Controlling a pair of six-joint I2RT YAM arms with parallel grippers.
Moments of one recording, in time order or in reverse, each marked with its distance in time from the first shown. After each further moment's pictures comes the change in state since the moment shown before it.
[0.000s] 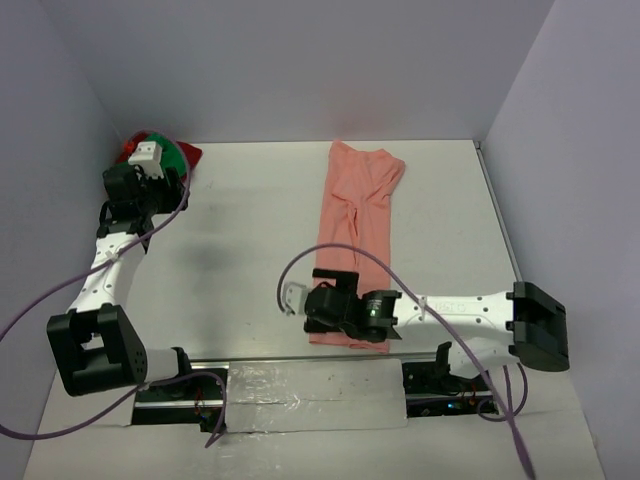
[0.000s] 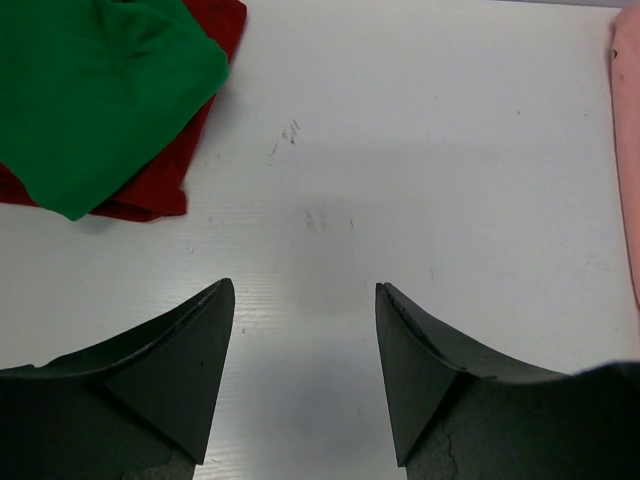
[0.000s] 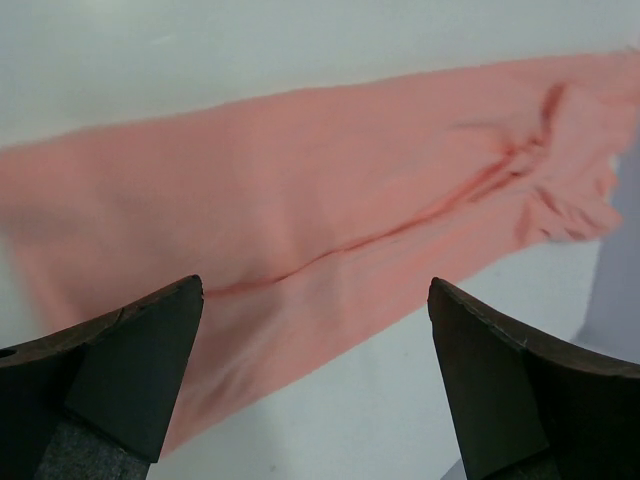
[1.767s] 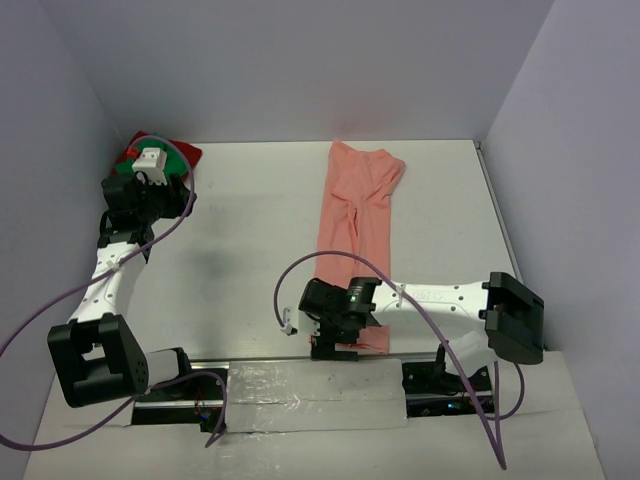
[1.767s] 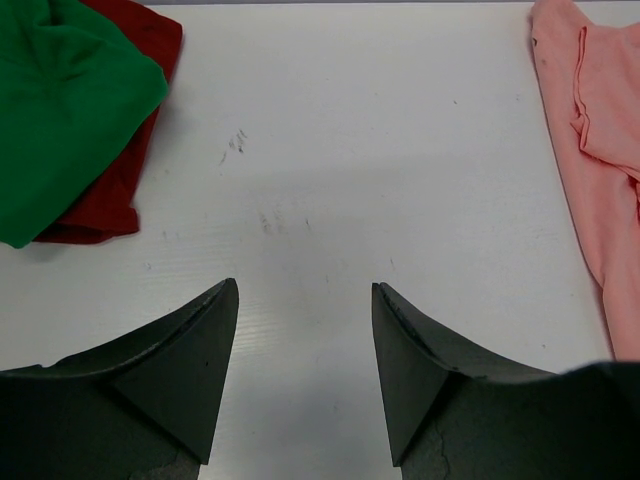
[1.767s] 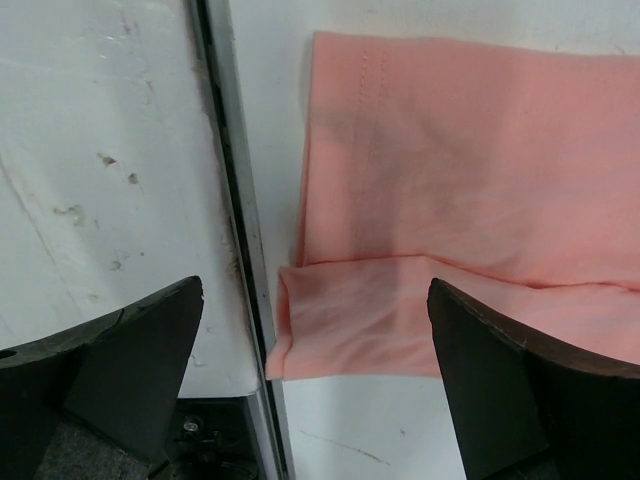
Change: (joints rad) left arm 0.019 -0.068 -0.109 0.096 0.144 0.013; right arm -0.111 0.164 0.134 -0.280 -0.539 0.055
